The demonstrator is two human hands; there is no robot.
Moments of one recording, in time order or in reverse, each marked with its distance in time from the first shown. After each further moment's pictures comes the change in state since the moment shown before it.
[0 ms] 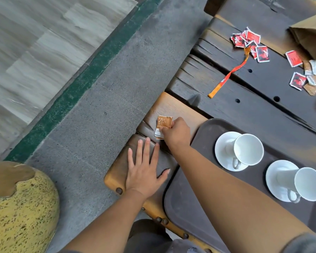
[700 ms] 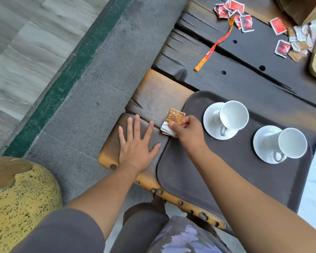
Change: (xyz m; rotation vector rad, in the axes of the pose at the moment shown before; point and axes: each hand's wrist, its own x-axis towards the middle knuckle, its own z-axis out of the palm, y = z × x) left_hand 0.002 0.002 0.001 0.015 -0.024 0.000; right_hand -0.049 0.087 -0.045 0.439 -0.013 0.021
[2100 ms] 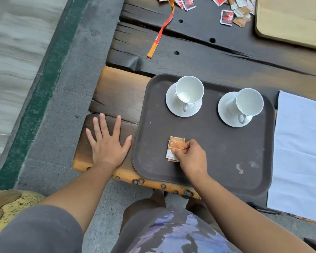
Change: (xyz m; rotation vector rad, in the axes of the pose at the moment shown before) left_hand -0.002 -0.001 0.003 0.040 -0.006 -0.001; right_hand -0.089 0.100 -0.082 -0.283 0.231 0.220
